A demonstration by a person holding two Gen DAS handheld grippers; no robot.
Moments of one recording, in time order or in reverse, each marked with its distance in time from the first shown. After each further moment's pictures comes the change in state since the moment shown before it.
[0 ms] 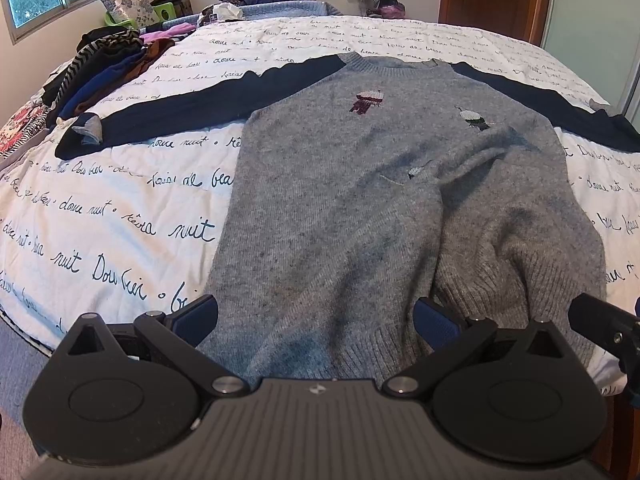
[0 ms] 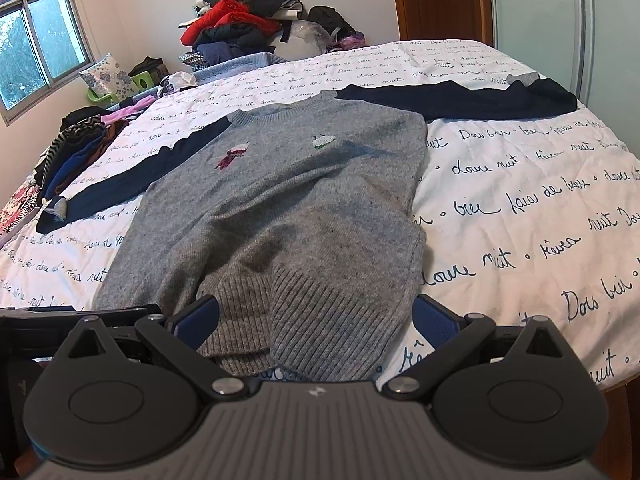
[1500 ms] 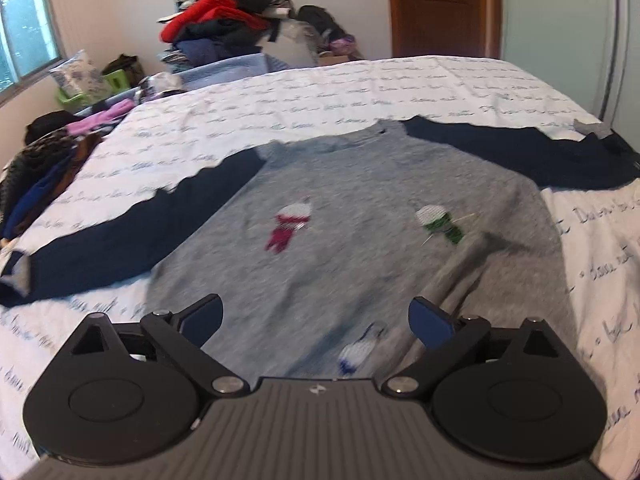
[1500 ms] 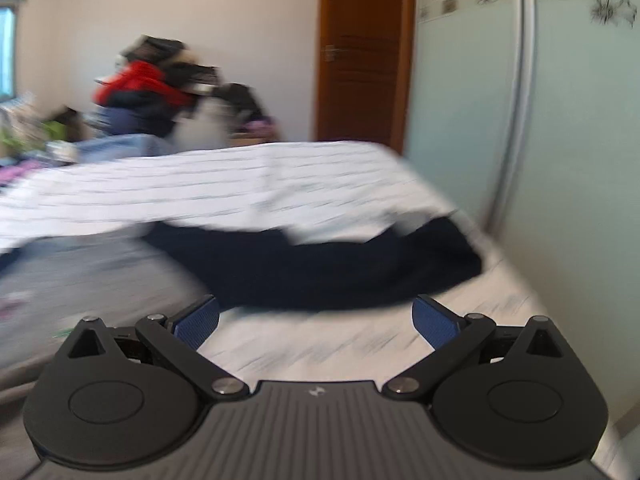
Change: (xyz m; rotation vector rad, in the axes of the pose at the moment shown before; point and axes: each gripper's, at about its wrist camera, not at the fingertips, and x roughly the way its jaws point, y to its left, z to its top) left arm 0.070 -0.083 0.127 0.173 -0.129 -0.063; right arm 0.108 -0.185 0.168 -0.075 -0.266 -0.332
